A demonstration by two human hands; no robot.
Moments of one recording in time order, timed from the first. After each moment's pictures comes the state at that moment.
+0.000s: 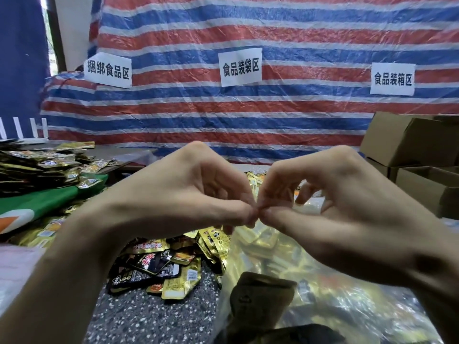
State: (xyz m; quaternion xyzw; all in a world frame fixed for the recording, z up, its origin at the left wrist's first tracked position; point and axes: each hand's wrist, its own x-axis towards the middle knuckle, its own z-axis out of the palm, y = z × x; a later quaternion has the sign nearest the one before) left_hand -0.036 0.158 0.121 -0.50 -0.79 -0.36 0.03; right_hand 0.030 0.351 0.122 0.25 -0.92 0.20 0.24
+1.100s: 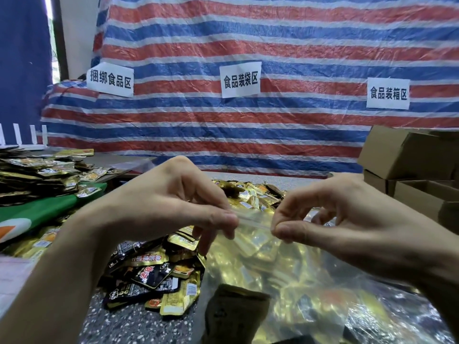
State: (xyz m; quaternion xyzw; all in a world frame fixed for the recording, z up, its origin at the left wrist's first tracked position) left_hand -0.057 0.135 0.120 -0.51 -0.76 -0.41 -0.01; right_hand 0.016 0.375 0.125 0.28 -0.92 0.26 0.13
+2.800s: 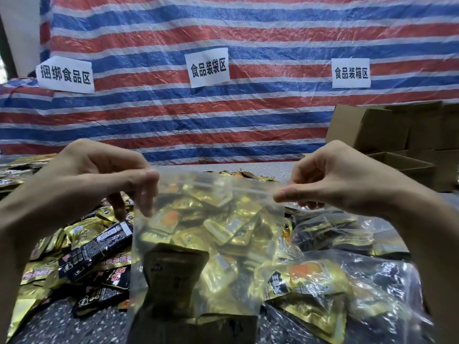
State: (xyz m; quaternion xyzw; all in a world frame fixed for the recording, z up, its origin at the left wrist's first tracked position) left_hand -0.136 0.094 0.096 -0.39 -0.80 -0.45 0.11; right_hand 0.004 0.439 0.124 0.15 -0.92 0.33 0.14
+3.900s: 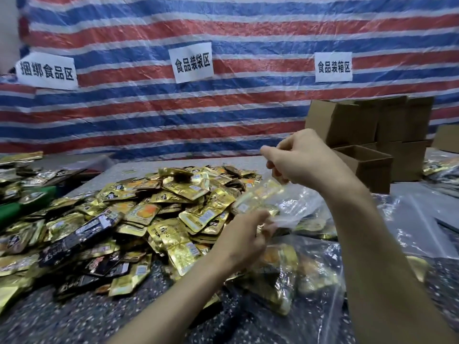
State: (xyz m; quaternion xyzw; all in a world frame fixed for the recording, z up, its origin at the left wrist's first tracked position) left_hand -0.071 0.343 -0.013 -0.40 -0.83 -0.37 0.08; right_hand -0.009 0.466 0.121 -0.06 -0.90 0.33 0.28
